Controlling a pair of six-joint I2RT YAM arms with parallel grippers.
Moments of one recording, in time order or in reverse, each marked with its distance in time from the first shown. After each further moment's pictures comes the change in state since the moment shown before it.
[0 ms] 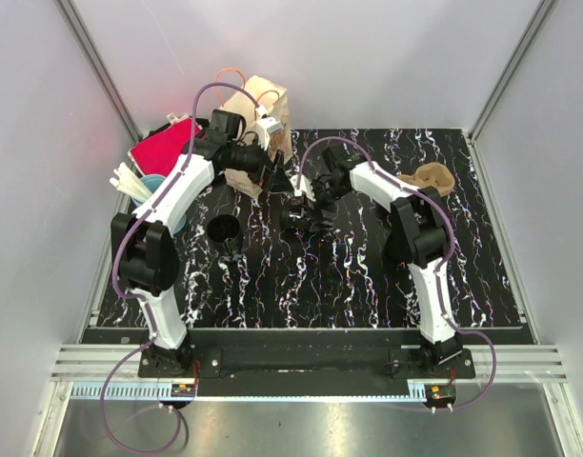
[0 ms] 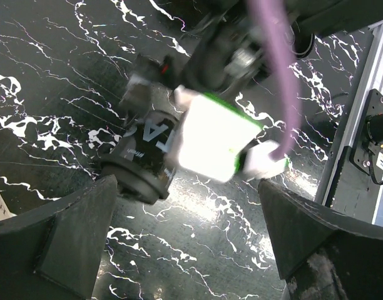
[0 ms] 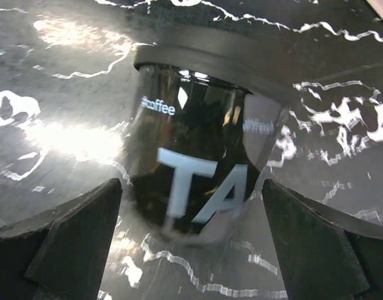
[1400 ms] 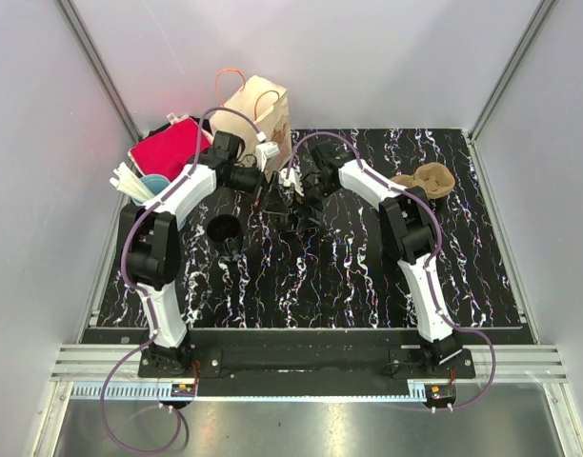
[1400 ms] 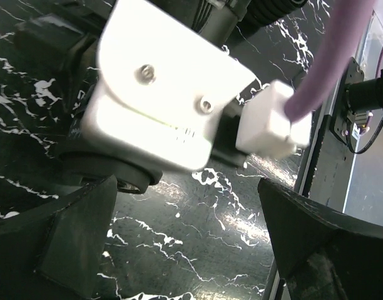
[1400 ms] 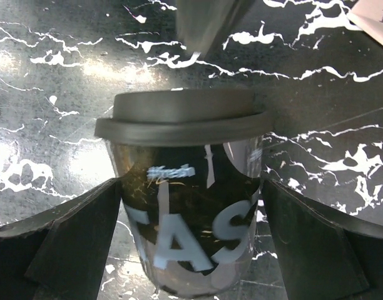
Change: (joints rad) left arm 0.033 0.048 -0.165 0.011 0.120 0.053; right arm 0.042 0.146 0.194 -0.051 -0.088 0.179
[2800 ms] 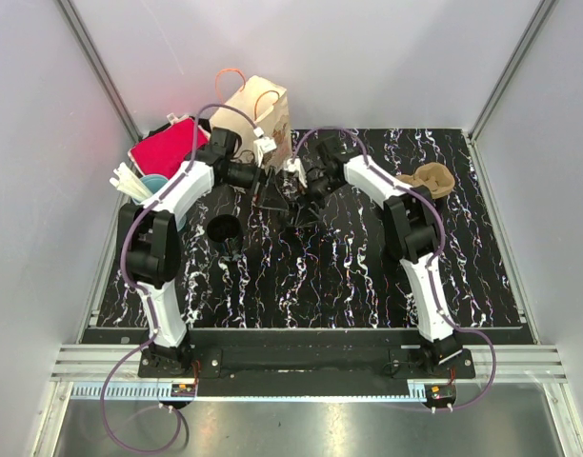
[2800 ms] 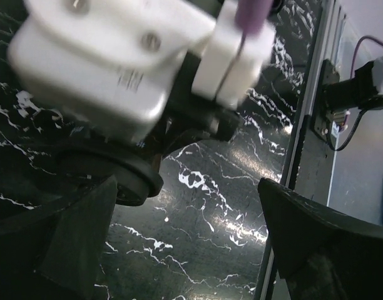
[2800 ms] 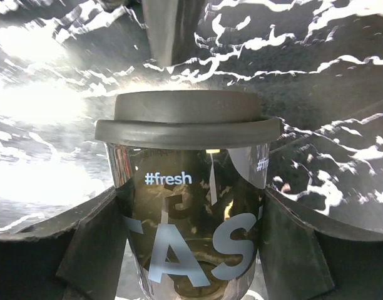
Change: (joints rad) left arm 0.010 0.015 0.024 -0.022 0.073 0.003; right arm -0.017 0.005 0.030 -0.051 -0.082 0.183
